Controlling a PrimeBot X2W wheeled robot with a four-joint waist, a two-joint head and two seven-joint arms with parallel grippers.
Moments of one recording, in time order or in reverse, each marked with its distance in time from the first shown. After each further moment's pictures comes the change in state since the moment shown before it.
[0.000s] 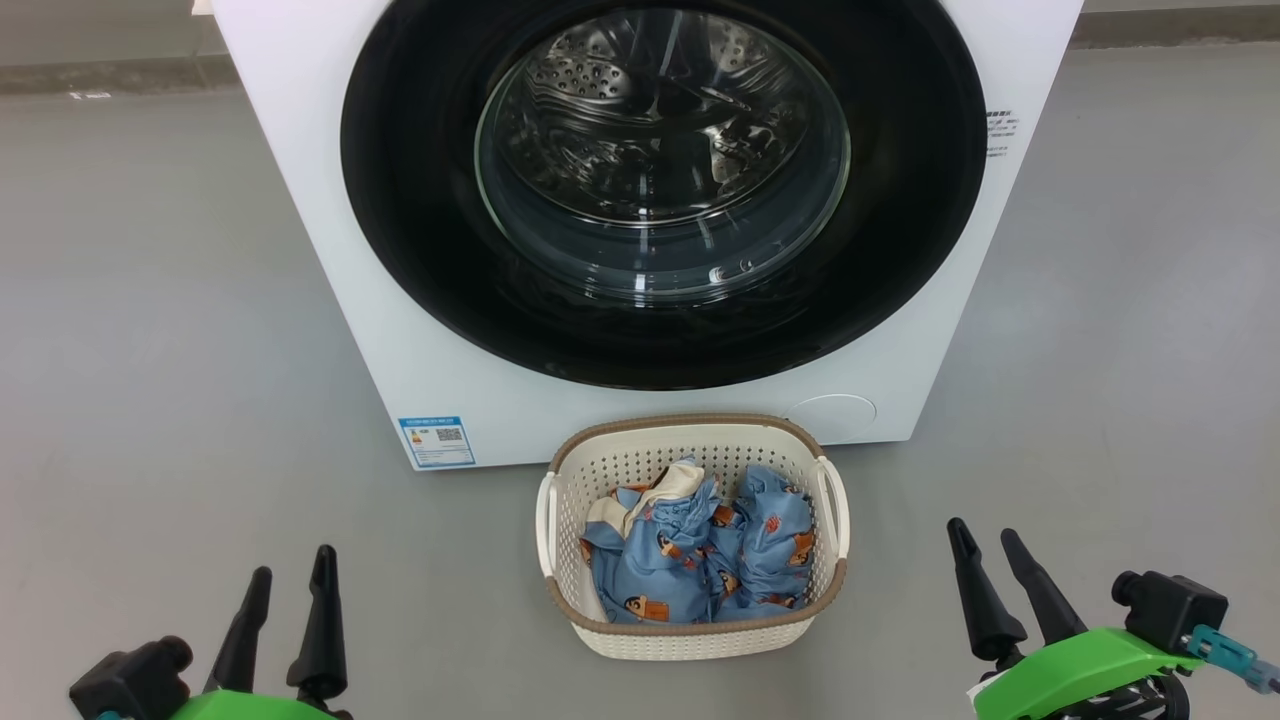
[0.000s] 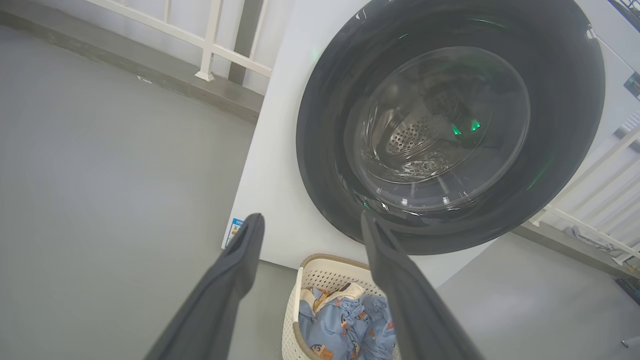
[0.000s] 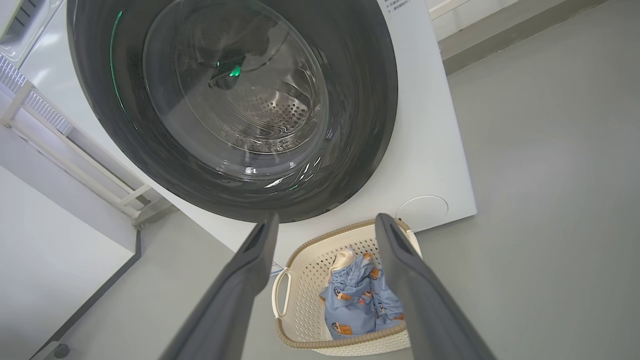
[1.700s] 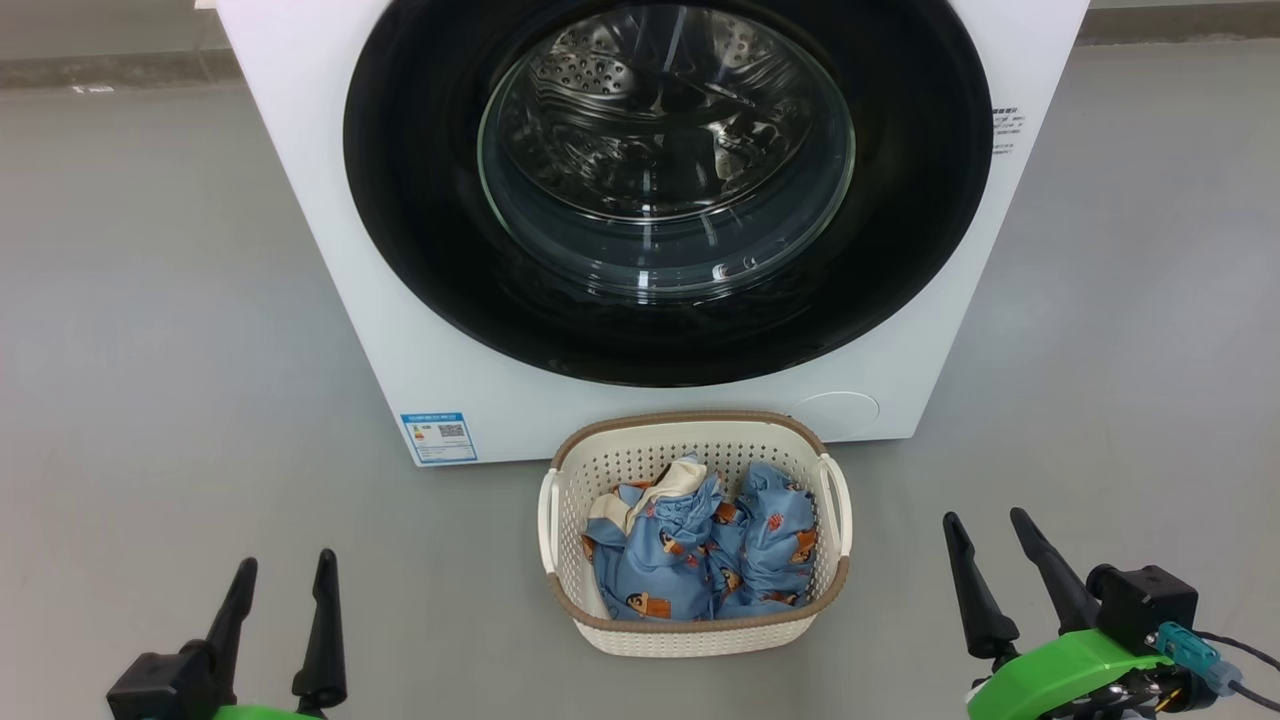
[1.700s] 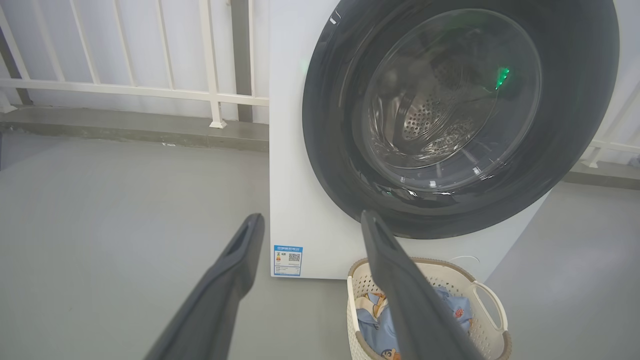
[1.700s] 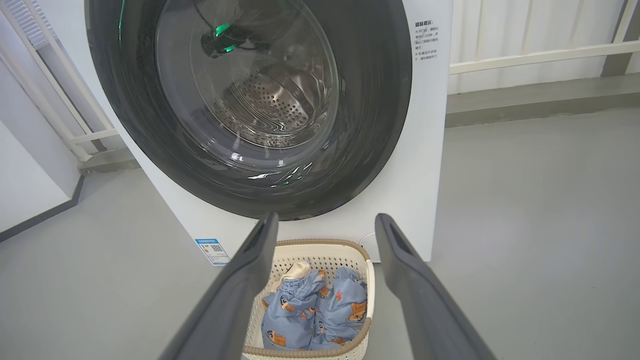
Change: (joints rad) left arm -0.001 0.014 0.005 0.029 0.309 0.000 -0.097; right arm -0.015 0.008 -0.030 0.008 -0.363 0.000 -0.093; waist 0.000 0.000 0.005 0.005
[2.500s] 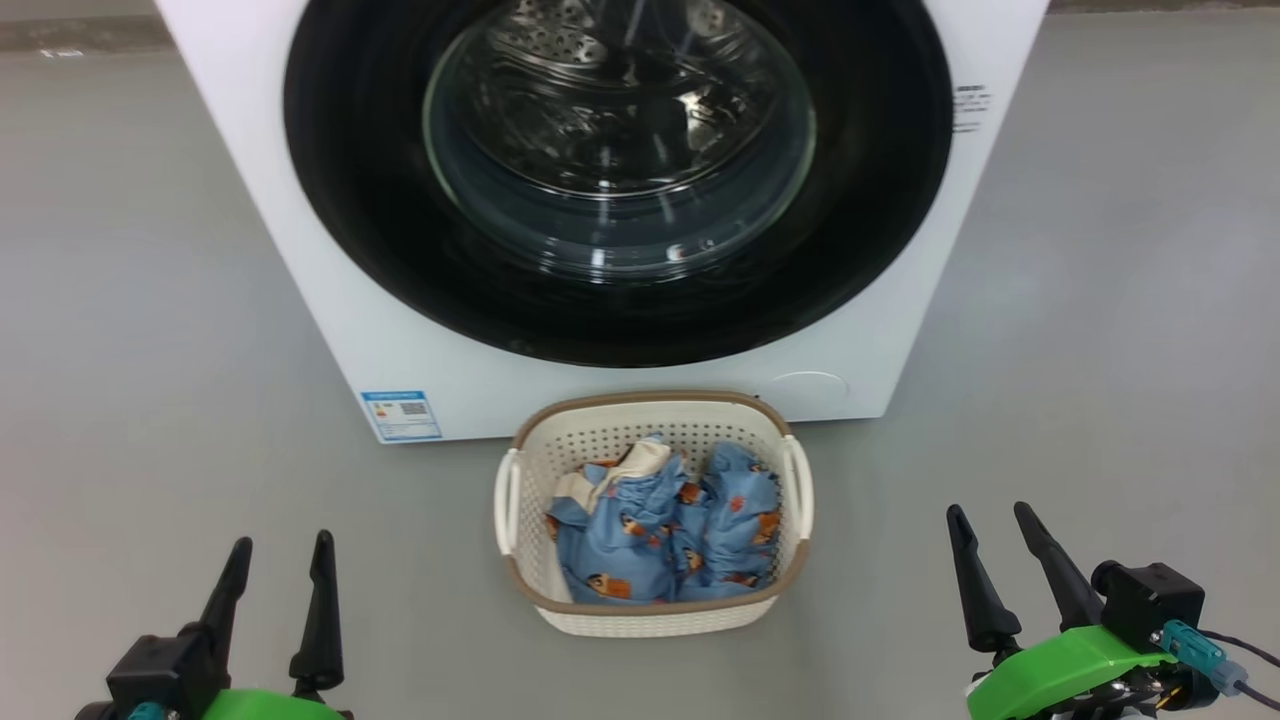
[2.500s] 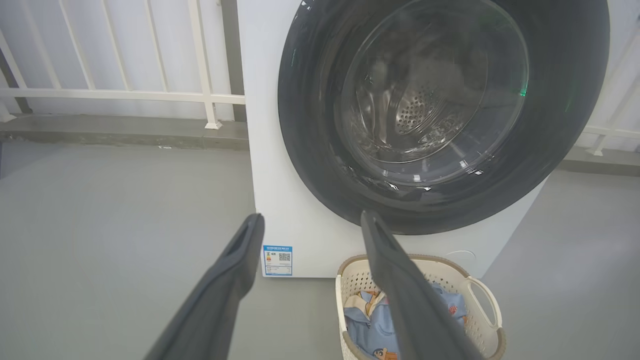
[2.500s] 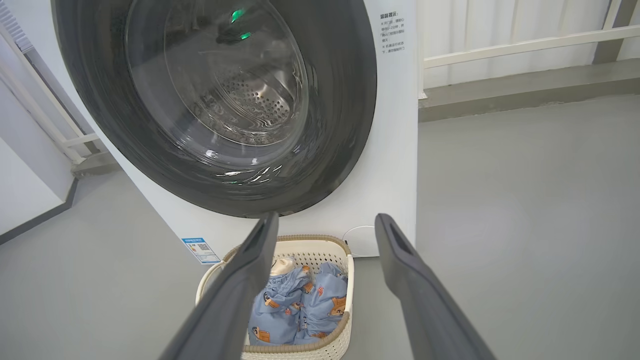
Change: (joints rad) left arm -0.022 0.003 0.004 -0.008 0.035 0.000 0.000; right arm 0.000 0.019 -0.022 -0.014 -0.001 0.000 0.000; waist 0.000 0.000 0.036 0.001
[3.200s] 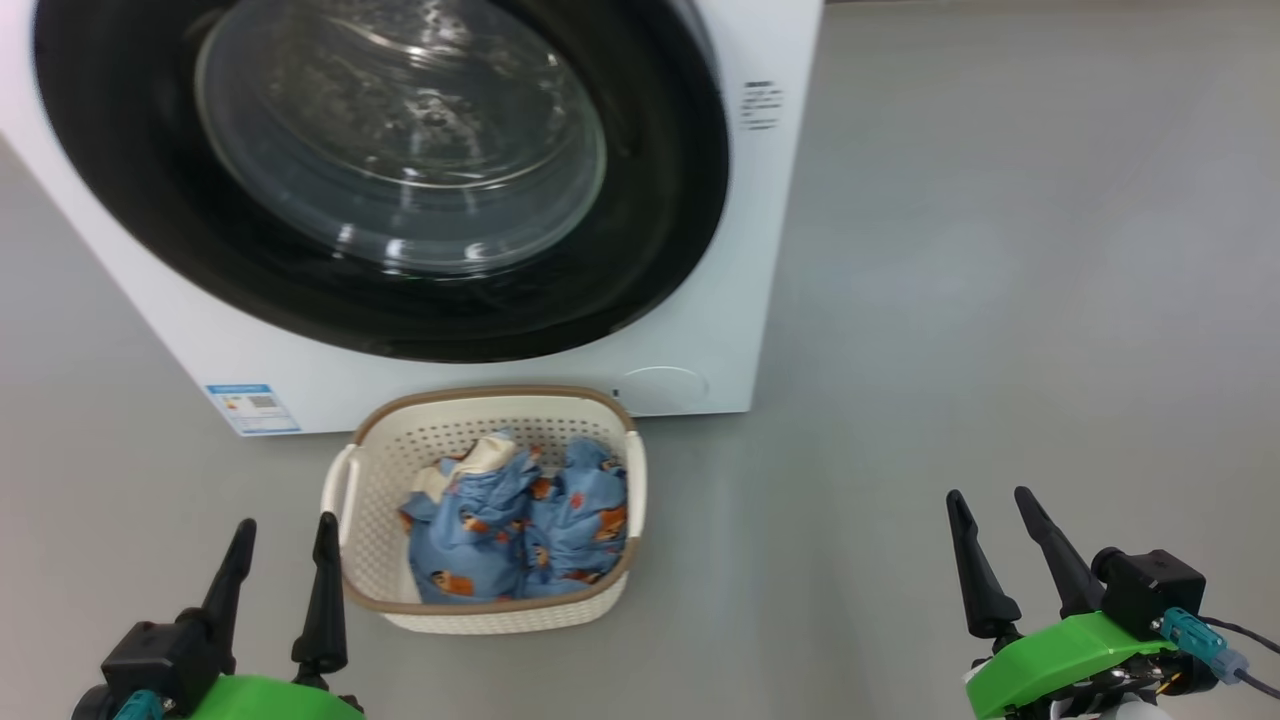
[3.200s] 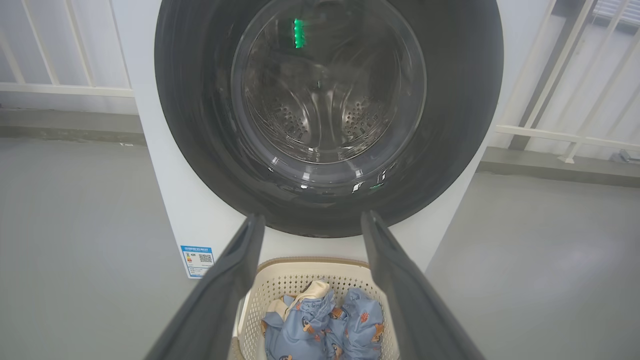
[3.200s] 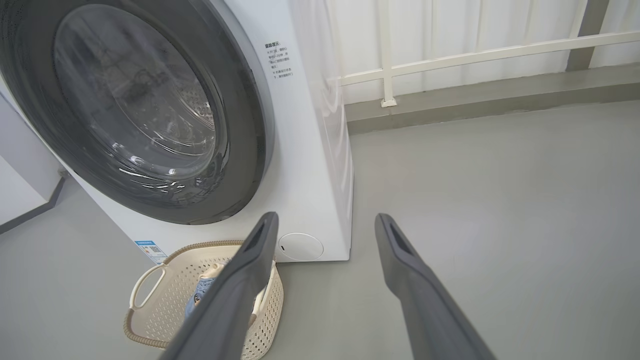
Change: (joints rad) left arm -0.019 0.000 -0.011 -0.013 -0.030 0.000 0.000; right arm -0.018 0.000 -0.001 -0.007 -0.010 0.000 0.000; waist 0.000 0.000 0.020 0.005
